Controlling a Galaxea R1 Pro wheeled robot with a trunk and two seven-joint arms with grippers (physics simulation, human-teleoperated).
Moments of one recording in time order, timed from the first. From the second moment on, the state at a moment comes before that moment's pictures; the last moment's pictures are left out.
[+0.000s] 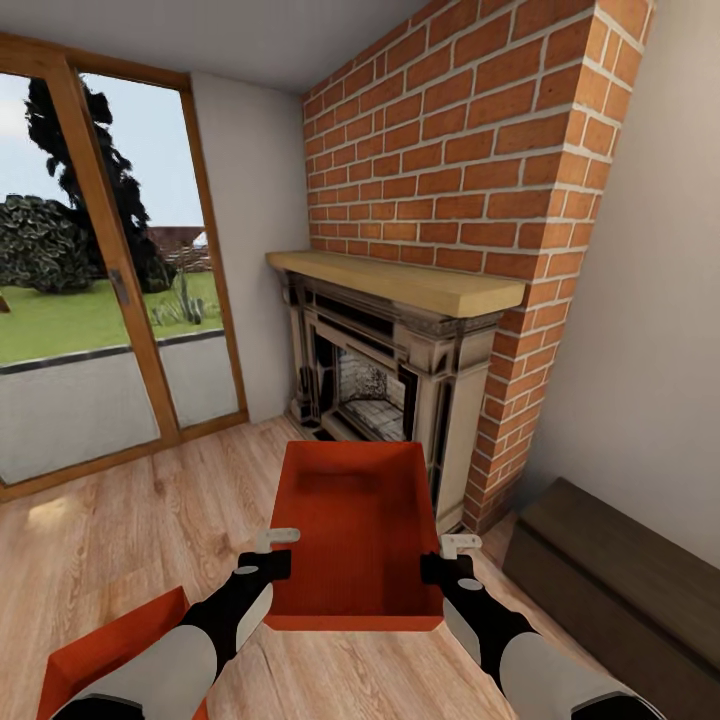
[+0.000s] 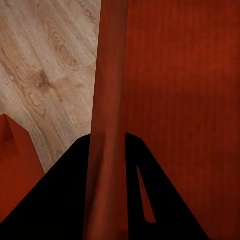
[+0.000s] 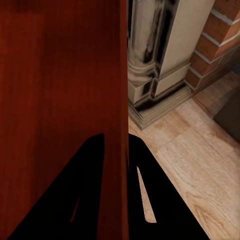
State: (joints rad) left arm -0.70 -0.09 -0.12 -0.32 0.13 0.09 0.20; right arm -0.69 0.10 0.19 -0.25 -0.16 -0.06 -0.16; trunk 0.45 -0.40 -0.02
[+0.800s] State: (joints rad) left arm -0.70 -0.09 -0.12 -0.32 0.13 0.09 0.20; right arm -0.69 0.10 0.19 -0.25 -0.16 -0.06 -0.16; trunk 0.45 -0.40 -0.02
